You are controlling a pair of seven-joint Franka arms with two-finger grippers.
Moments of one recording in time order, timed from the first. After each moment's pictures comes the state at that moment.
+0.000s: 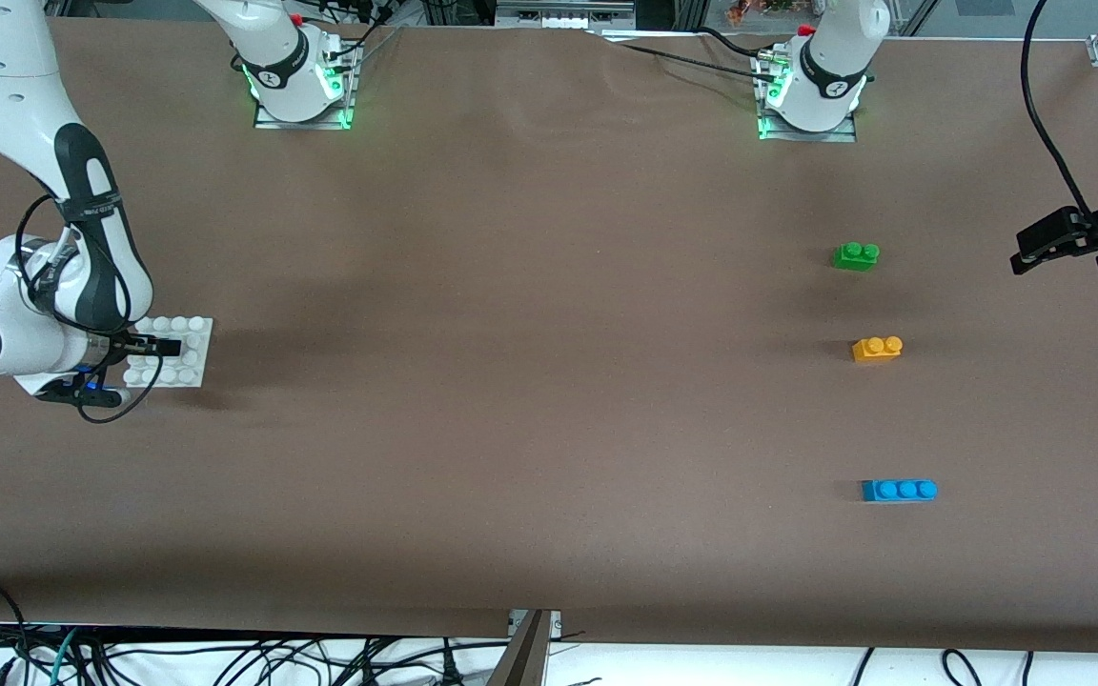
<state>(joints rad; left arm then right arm) 0.09 0.07 -0.03 -1.53 0.01 1.58 0.02 -0.02 0.62 -0.24 -1.81 -0.02 2.14 -0.13</state>
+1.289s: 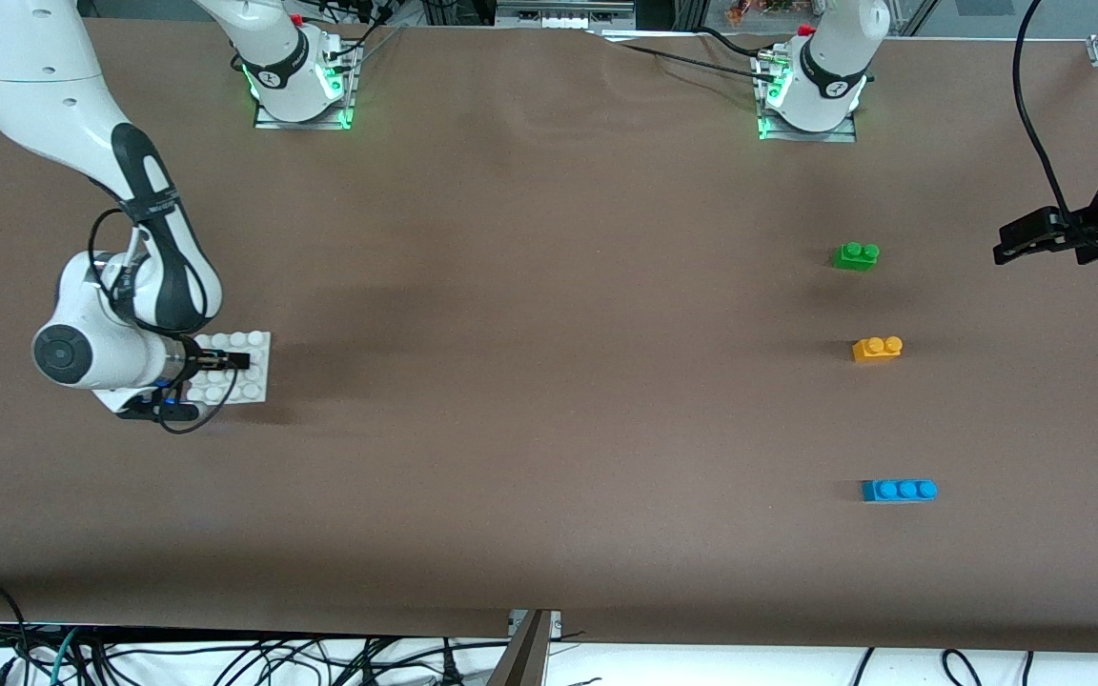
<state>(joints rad) 0.09 0.09 -0.03 -1.54 0.01 1.51 0.02 0.03 0.62 -0.06 -1.81 -0.02 2.18 0.02</state>
